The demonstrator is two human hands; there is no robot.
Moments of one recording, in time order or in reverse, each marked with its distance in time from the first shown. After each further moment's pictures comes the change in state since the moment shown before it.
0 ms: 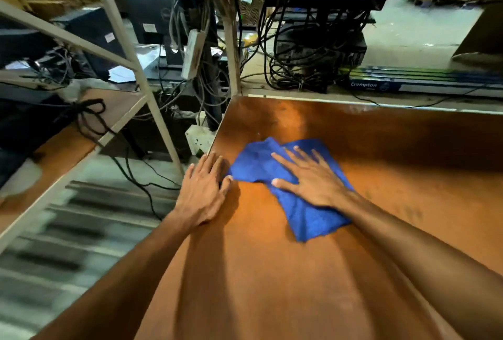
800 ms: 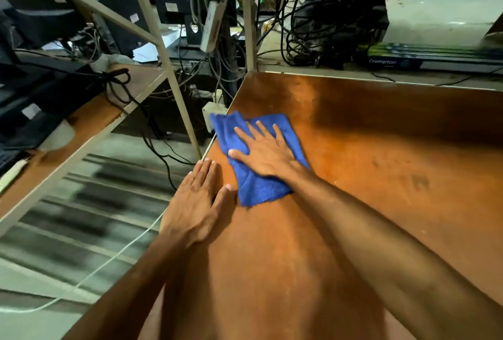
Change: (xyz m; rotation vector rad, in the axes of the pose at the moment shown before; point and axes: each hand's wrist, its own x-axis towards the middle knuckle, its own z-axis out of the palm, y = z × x) left_hand -0.127 0.000 0.010 -0.041 0.039 -0.052; right_hand 0.029 -0.115 0.013 0.073 0.008 -0.033
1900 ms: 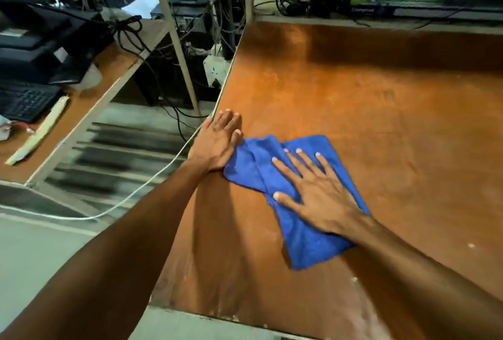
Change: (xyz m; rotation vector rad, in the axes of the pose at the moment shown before) left_hand -0.082 -0.018 -0.020 0.057 -0.077 0.250; right_hand -0.334 -0.092 0.023 -0.072 -0.019 0.025
